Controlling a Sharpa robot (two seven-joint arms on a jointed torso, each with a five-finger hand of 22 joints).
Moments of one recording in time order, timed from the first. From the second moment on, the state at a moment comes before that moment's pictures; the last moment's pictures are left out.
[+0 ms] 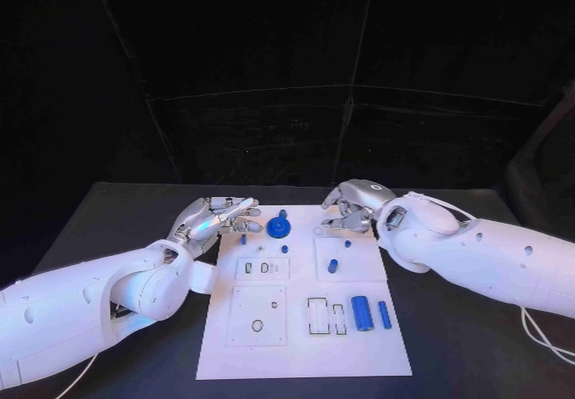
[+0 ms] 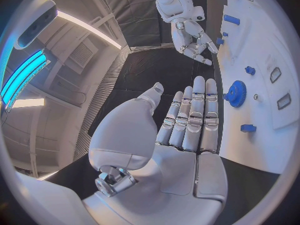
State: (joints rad) left arm 1.16 -0.90 -0.07 1.59 -0.03 -0.28 0.49; left_hand 1.22 0.02 0.19 0.06 0.05 0.92 0.22 0.14 0.07 1.03 0.16 0.16 0.07 1.14 0.11 0.25 0.21 0.18 0.92 0.22 0.36 0.15; right arm 1.23 -0.76 0.00 1.42 -1.52 -0.36 -0.14; right_hand 1.39 -0.10 0.08 0.21 0.26 0.94 0.15 0.08 0.07 1.25 0.06 0.99 1.00 1.47 -0.01 1.42 1.30 0.09 1.34 0.10 1.43 1.21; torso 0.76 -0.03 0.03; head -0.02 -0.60
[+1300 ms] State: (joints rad) left arm 1.16 -0.89 -0.08 1.57 -0.03 -0.28 0.49; left_hand 1.22 0.02 0.19 0.05 0.05 0.92 0.22 0.14 0.07 1.03 0.16 0.15 0.07 1.14 0.11 0.25 0.21 0.18 0.92 0.22 0.36 0.15; right arm 1.17 -0.86 0.00 1.25 -1.24 -0.30 0.16; right_hand 1.44 -0.11 0.07 0.18 0.27 0.92 0.15 0.08 0.07 1.23 0.07 0.95 0.97 1.47 -0.01 1.42 1.30 0.09 1.34 0.10 1.42 1.19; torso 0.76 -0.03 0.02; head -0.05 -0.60
